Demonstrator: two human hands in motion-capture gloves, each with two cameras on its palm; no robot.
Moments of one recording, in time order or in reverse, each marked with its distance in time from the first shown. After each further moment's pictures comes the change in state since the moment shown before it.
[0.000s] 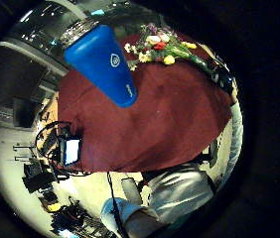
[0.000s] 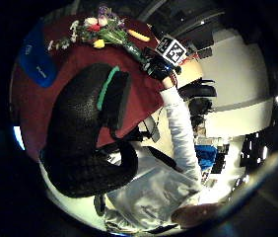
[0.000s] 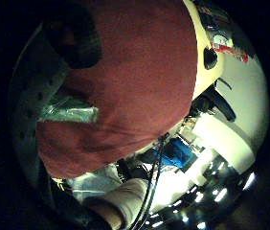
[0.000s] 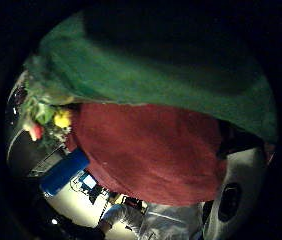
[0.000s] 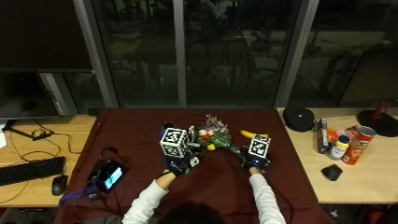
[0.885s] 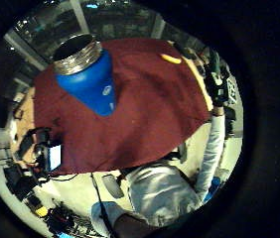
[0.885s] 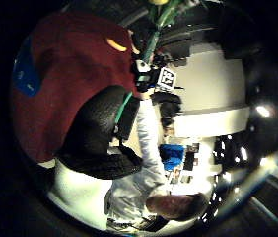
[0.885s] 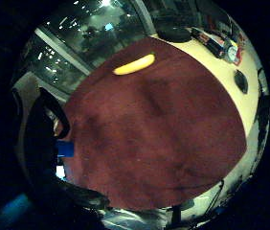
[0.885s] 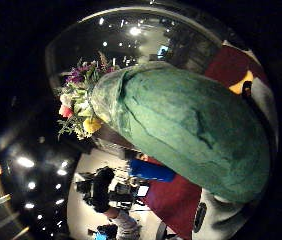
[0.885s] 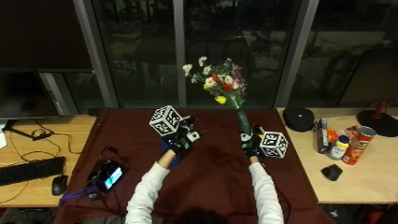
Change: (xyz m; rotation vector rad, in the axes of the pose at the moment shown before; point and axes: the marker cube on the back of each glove) left arm -0.006 -0.056 -0.075 0.010 0.421 -0.032; right arm -0.022 0.014 -0.105 0.474 -1.025 -0.342
